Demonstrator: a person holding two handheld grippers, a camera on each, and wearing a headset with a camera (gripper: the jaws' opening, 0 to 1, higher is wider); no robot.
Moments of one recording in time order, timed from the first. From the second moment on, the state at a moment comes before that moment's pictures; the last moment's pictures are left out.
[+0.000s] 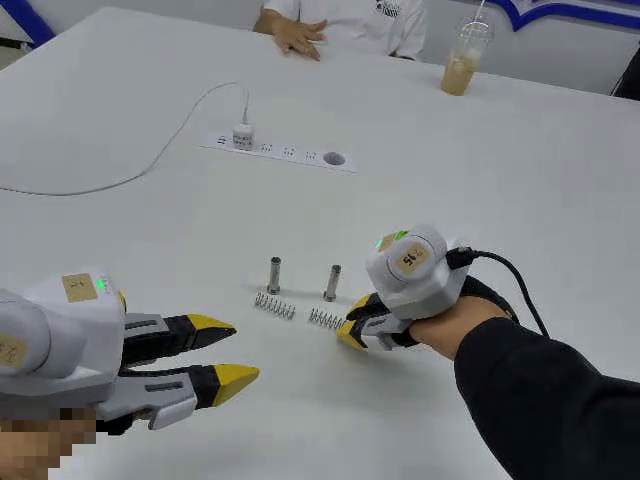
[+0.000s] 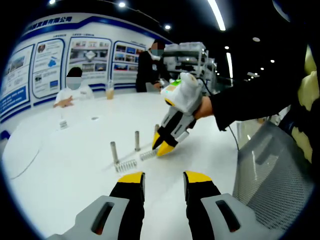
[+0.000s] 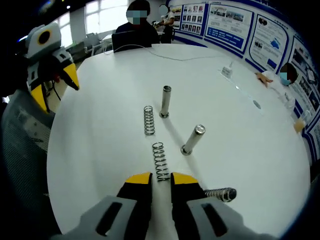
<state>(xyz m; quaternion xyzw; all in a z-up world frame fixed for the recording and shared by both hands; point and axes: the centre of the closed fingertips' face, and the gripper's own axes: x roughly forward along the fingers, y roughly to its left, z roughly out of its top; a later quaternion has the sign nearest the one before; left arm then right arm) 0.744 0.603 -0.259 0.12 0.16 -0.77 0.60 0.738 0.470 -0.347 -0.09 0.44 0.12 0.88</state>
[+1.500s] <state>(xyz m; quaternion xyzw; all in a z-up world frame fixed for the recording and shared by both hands) 0.719 0.583 -0.286 0.22 0.13 -0.81 0.52 0.702 0.560 -0.295 -0.14 0.46 0.26 0.84</state>
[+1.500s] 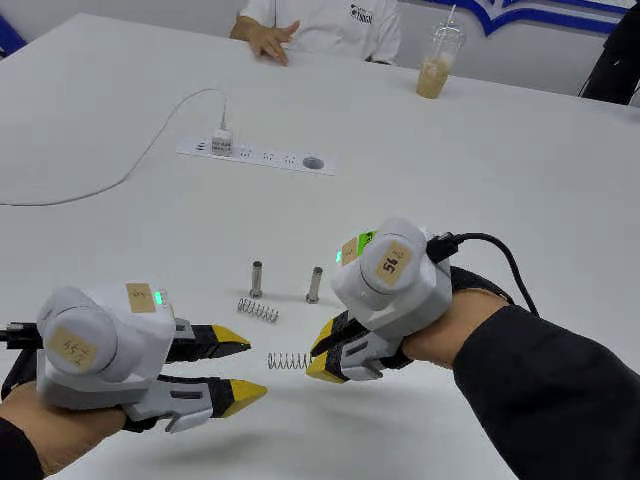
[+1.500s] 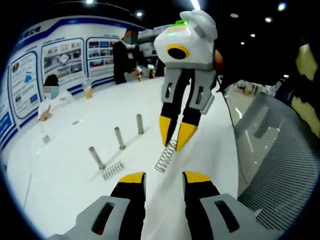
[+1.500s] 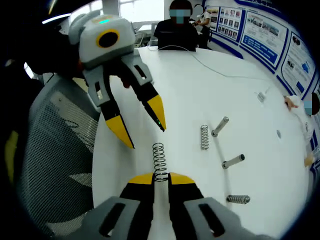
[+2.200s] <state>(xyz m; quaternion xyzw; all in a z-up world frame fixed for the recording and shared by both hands) 0.709 0.582 -0.288 0.24 0.10 -0.83 0.50 0.698 0.580 -0.272 -0.15 0.45 0.28 0.83</state>
